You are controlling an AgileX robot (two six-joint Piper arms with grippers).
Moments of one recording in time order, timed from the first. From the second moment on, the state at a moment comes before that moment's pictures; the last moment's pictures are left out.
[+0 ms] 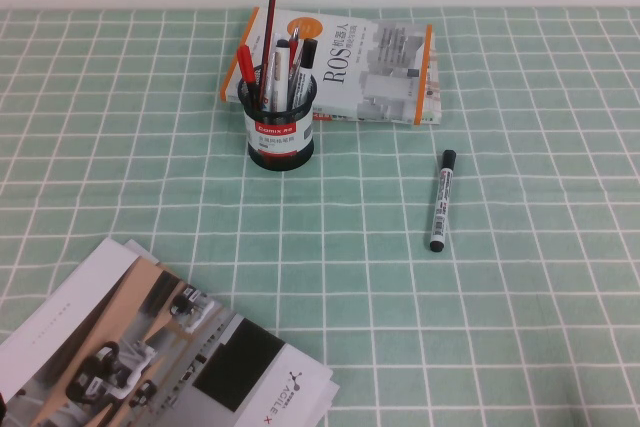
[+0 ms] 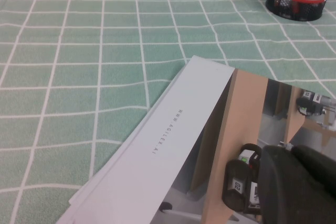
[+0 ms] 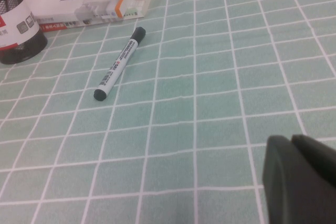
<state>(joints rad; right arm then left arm) 0.08 -0.02 0.03 0.25 0.35 -0.02 -0.20 -0.01 0.02 0.02 0.38 -0.05</state>
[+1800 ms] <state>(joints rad) 0.08 -0.02 0.03 0.25 0.35 -0.02 -0.20 0.88 -0.71 -0.29 0.72 0.07</state>
